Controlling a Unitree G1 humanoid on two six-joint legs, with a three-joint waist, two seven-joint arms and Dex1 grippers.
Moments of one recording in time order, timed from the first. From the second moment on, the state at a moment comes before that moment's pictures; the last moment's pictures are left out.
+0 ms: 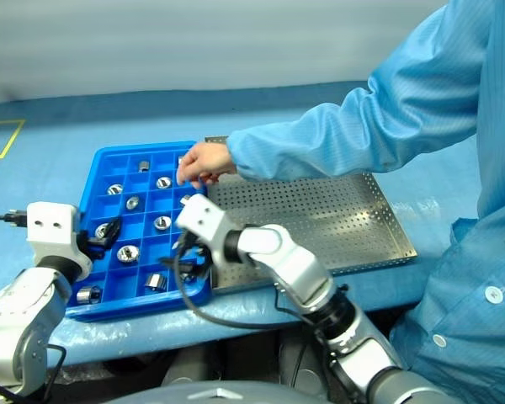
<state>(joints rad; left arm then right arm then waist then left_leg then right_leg) 0.14 0.41 0.35 -0.75 -0.25 0.89 -0.16 -0.47 -0.19 0.50 -0.33 0.23 0.78 0.60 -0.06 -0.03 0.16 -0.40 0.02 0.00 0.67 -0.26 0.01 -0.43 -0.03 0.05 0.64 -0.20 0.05</state>
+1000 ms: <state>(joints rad) 0.04 0.39 0.17 -0.63 -0.27 0.81 -0.27 -0.27 -0.40 0.25 -0.45 0.16 0.88 0.38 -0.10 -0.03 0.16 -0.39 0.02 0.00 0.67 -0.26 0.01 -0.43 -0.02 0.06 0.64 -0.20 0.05</state>
